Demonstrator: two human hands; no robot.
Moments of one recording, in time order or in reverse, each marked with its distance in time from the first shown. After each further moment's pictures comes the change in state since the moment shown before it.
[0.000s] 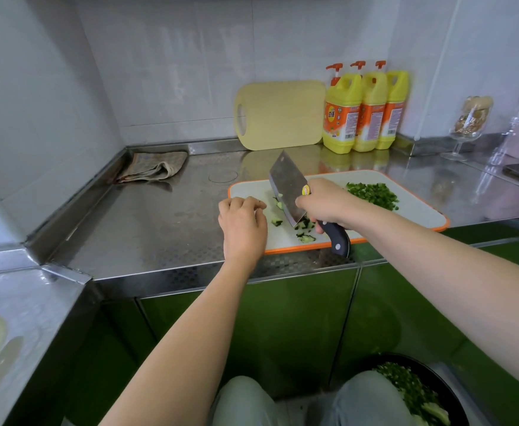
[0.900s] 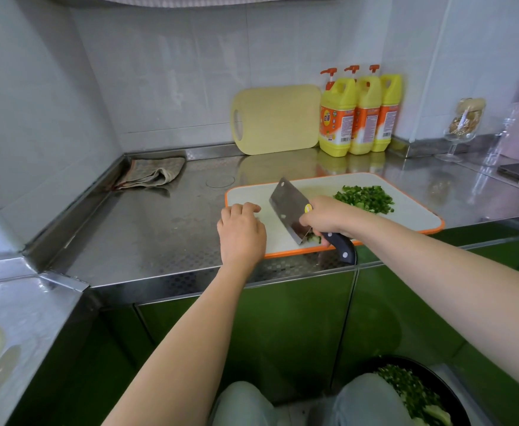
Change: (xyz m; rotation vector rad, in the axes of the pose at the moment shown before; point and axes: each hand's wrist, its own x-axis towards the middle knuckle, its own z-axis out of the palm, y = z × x) left_hand -0.001 0.005 -0.003 0.202 -0.147 0.012; right_hand 0.013 0.026 0.003 -0.112 -0.101 0.070
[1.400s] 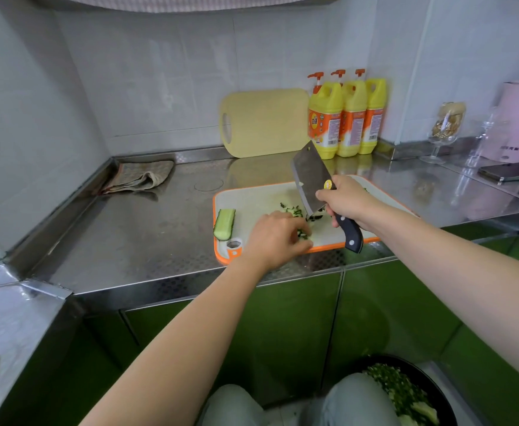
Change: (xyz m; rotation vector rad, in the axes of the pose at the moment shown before) left_hand 0.000 0.054 0.005 -0.062 -0.273 0.543; right_hand -0.008 0.031 -0.041 0.421 0.201 -0.048
